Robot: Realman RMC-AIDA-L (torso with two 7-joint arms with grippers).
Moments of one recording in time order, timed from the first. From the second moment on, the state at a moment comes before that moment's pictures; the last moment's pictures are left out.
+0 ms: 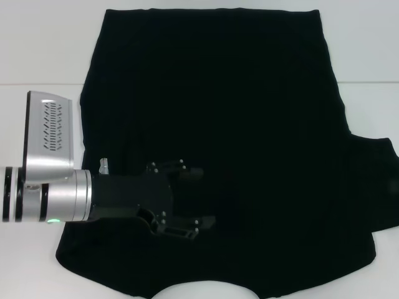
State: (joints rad) left arm -0.57 -2.16 0.78 0.75 2.06 1.55 -1.11; right arm 0.64 1.86 -0.52 -0.65 -2.61 -1.39 2.44
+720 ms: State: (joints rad) left arm -0.57 -2.16 0.77 0.75 2.06 1.53 -1.11; right arm 0.66 1.90 -0.58 -0.63 -2.61 -1.32 2.45
